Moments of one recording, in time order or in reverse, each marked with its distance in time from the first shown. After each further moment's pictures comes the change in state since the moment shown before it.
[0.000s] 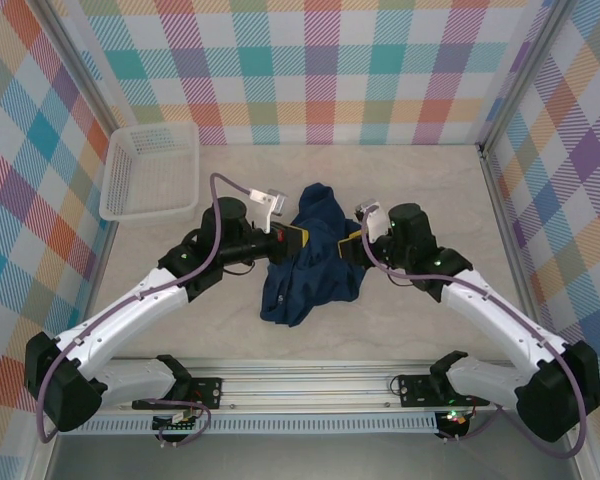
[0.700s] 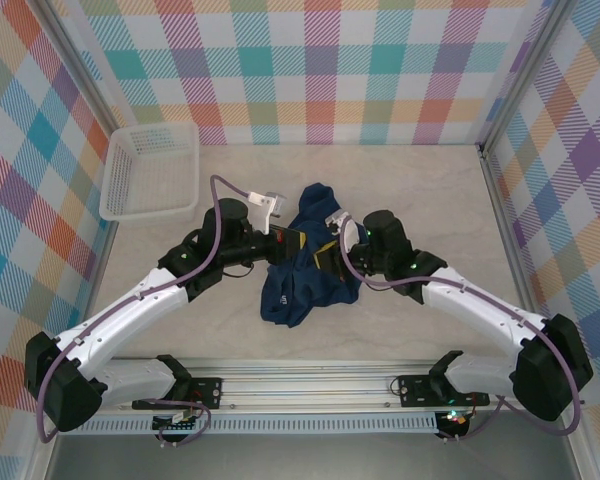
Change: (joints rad) left arm 0.000 0.001 0.000 -0.047 -0.035 -0.032; right arm 0.144 0.114 -0.023 0.179 -0.111 0.055
